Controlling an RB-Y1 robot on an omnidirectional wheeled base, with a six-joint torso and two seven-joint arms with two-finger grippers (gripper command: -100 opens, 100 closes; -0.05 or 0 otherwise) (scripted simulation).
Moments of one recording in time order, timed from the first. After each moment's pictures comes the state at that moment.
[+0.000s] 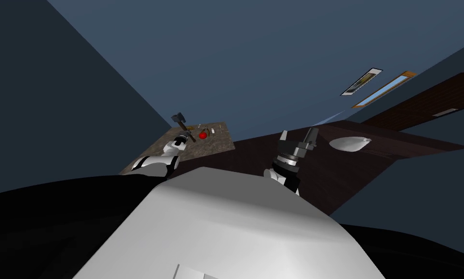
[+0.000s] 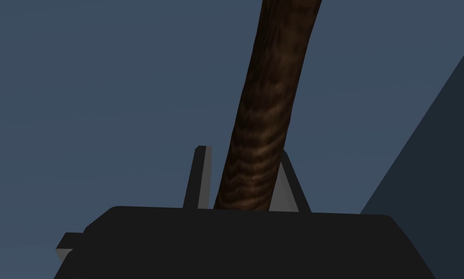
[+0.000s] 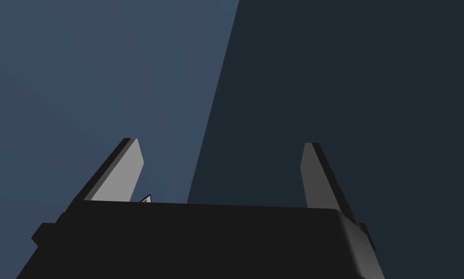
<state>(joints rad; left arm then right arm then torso) -0.39 0.77 0.26 -0.54 -0.17 -0.45 -0.75 0.51 0.01 0.03 -2.39 -0.08 -0.51 -0.11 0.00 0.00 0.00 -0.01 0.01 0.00</state>
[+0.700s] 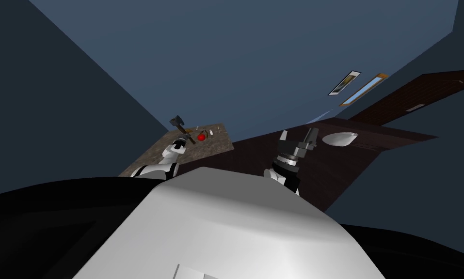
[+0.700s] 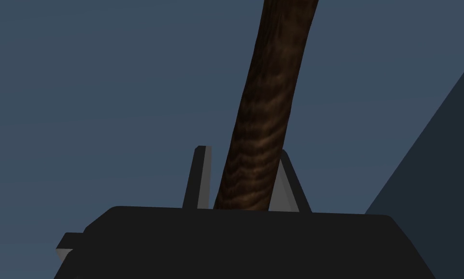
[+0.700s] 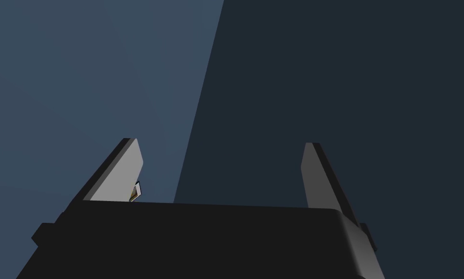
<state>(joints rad) -0.24 0.71 0.36 -0.73 -0.26 -0.37 -0.68 0.51 0.01 0.03 -2.39 -0.08 -0.51 -0.11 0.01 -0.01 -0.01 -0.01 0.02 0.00</state>
